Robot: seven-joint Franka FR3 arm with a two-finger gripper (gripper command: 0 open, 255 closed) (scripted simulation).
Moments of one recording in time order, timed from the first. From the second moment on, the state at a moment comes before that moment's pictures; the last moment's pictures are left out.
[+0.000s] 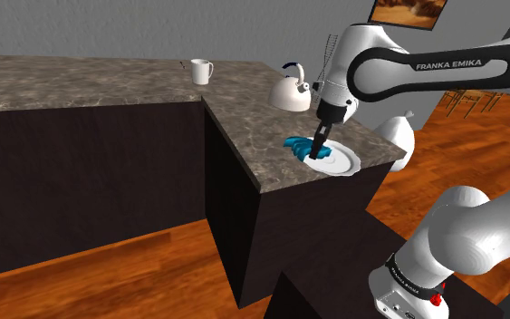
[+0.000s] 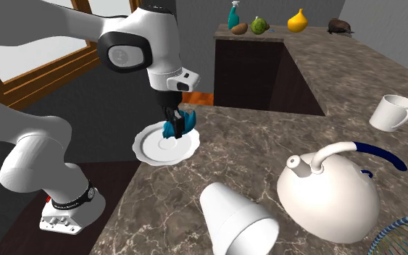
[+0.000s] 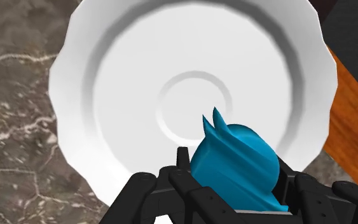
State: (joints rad) arm 0.18 -0.57 0.00 -2.48 0.04 1.93 -0.30
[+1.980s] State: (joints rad) arm 0.12 -0.73 -0.10 -2.57 -0.03 1.87 -0.40
